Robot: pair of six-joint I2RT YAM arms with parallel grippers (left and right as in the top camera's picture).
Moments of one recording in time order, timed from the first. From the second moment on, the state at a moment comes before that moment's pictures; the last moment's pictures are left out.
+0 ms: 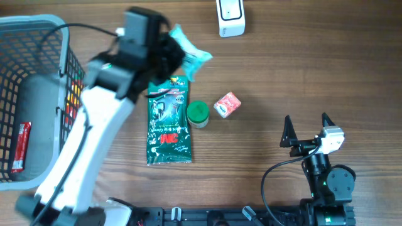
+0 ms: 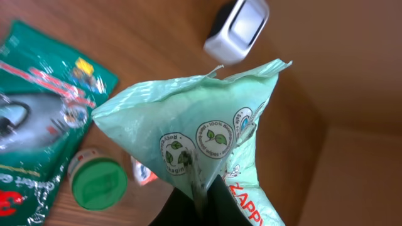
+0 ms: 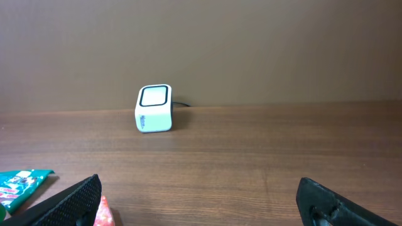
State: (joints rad) left arm -0.40 1.54 1.63 -0.94 0.10 -1.06; right arm 0.02 0.02 0.01 0.00 -0.07 0.07
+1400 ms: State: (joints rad) left arm -0.79 1.98 1.63 -0.80 -0.38 -0.74; right arm 0.02 0.02 0.01 0.00 -0.07 0.07
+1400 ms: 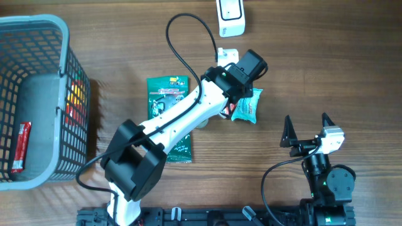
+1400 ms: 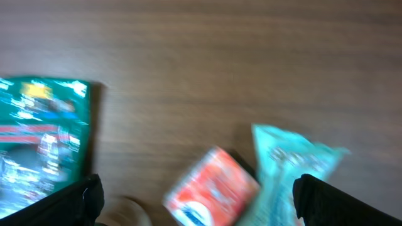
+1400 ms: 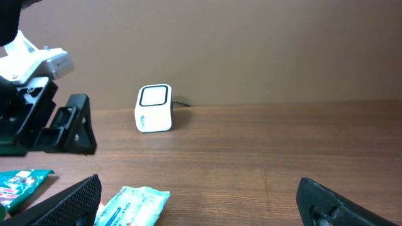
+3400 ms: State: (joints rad) left arm 0.62 2.05 1.64 -1.26 0.02 -1.89; right arm 0.02 0.02 0.01 0.00 -0.07 0.07
